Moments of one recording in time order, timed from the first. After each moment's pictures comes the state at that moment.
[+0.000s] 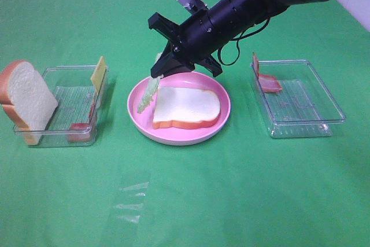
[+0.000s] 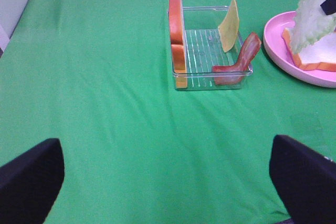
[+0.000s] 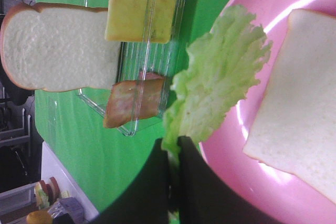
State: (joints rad) left arm 0.04 0.00 -0.51 -0.08 1.08 0.02; right arm 0.39 2.20 -1.64 0.91 0.87 -0.32
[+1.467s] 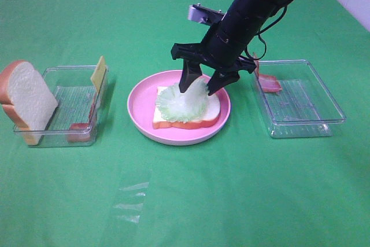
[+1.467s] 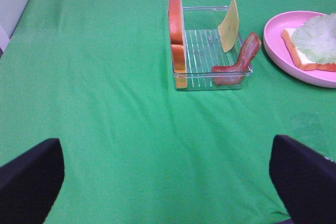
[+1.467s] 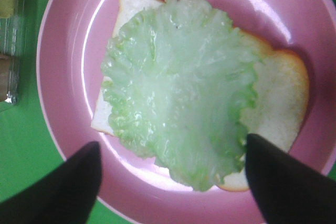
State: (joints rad) left arm 0.04 0.00 -0.51 -0.08 1.08 0.02; right arm 0.39 2.19 -1.66 0.41 0.89 -0.09
